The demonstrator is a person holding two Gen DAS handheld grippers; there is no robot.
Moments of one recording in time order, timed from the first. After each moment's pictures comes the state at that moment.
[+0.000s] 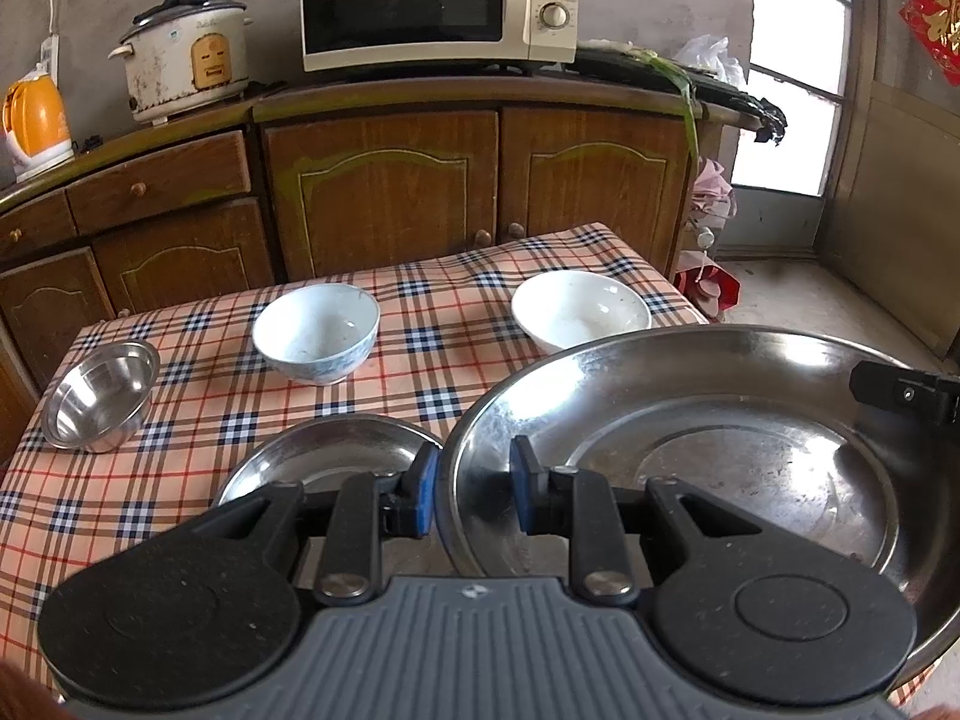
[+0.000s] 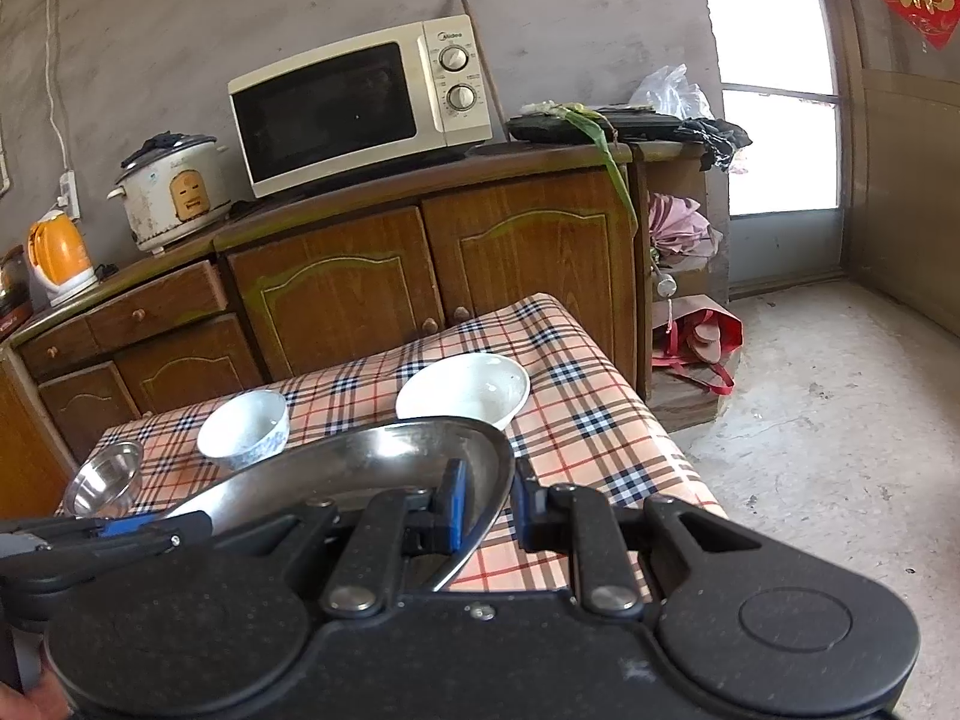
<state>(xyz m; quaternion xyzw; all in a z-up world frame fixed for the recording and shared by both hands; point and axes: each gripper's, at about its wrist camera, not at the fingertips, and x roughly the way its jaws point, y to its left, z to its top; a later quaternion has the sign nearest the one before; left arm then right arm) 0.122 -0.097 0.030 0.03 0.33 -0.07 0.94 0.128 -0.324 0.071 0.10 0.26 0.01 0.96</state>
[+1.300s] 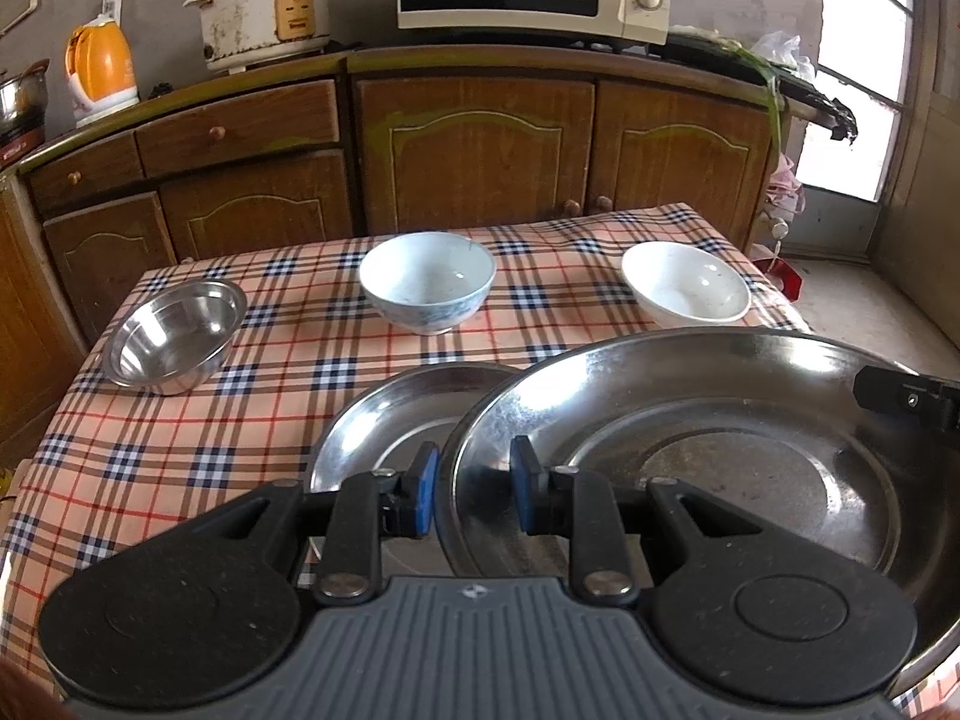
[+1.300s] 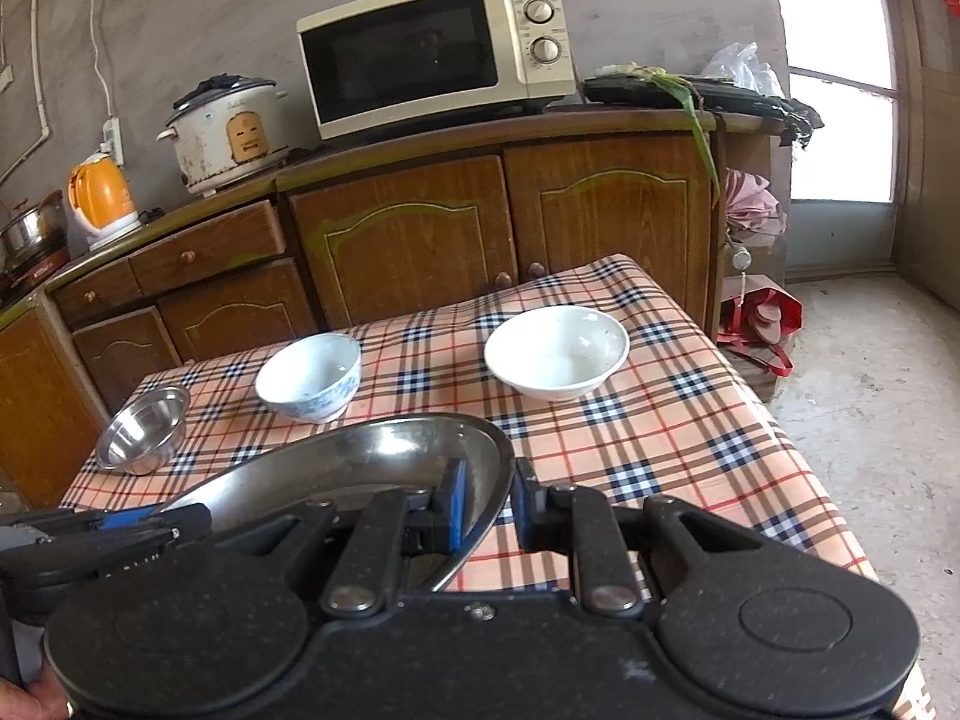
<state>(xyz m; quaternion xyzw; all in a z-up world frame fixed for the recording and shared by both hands) 0.120 -0.036 0.011 0.02 0.35 -0.01 0.94 0.144 -0.254 0.049 0.09 0.29 0.06 0.95</state>
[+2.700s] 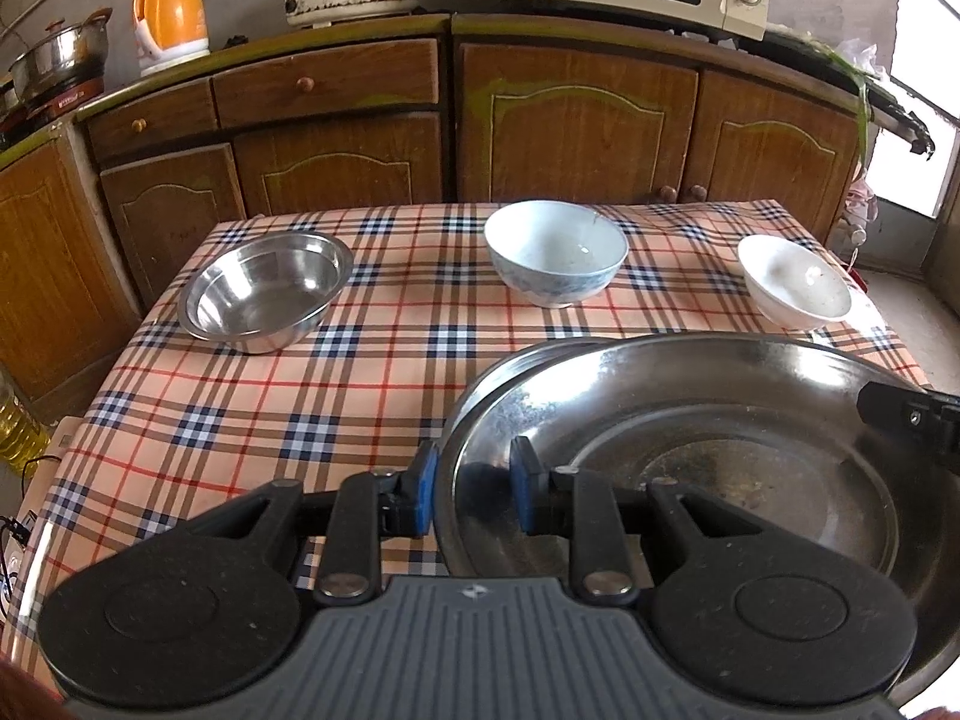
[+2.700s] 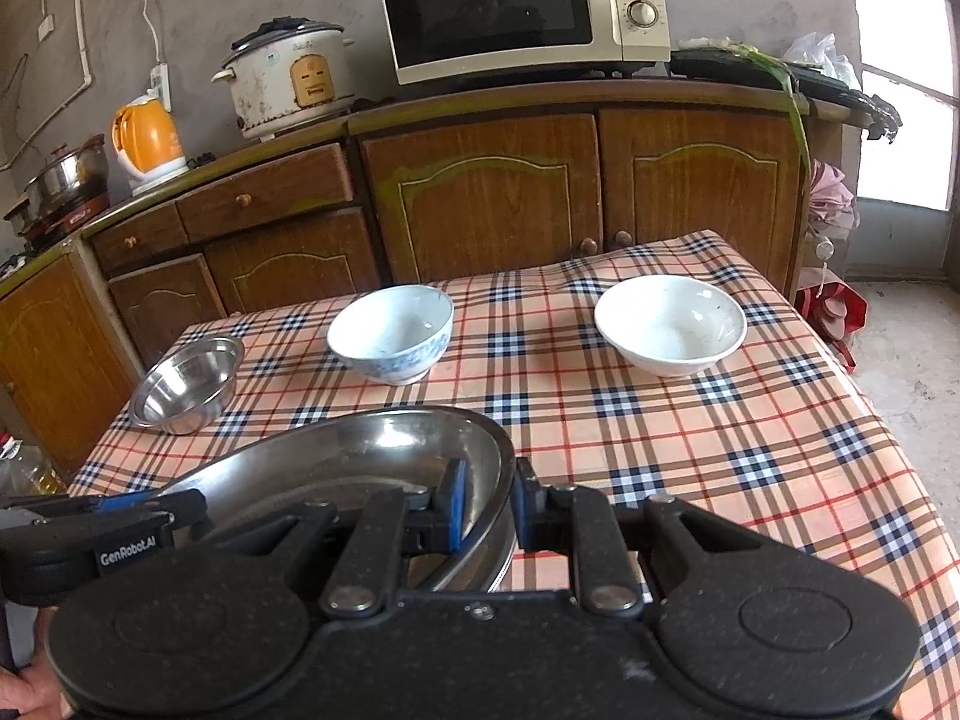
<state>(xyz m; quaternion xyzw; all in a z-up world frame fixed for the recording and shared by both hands) 0.130 0.027 -0.004 0.00 0.37 0.04 0.93 0.172 -0.179 0.026 0.06 0.31 0.11 0.94</state>
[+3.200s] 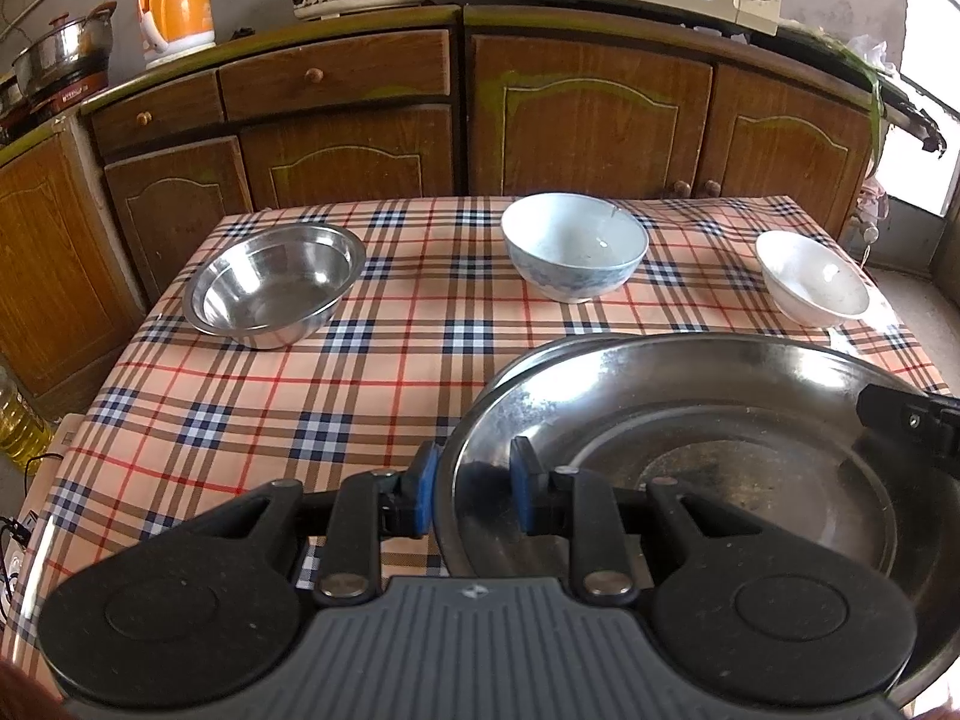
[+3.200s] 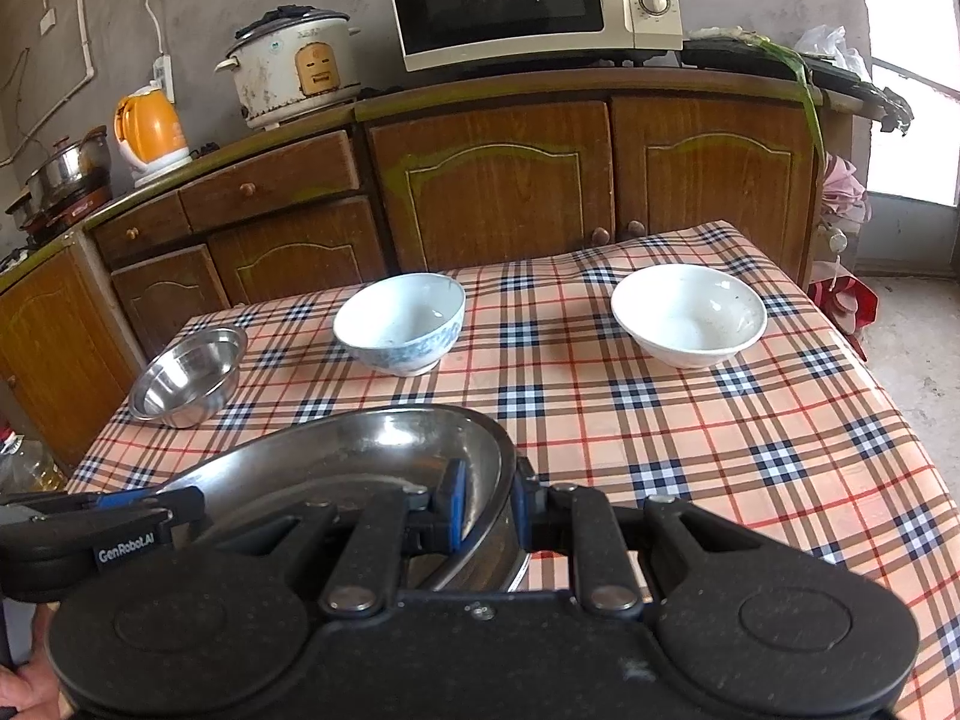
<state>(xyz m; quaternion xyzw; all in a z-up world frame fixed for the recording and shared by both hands) 0.137 0.037 -0.010 0.00 0.37 0.05 0.93 0.181 -0.170 0.017 0.06 0.32 0.11 0.94</state>
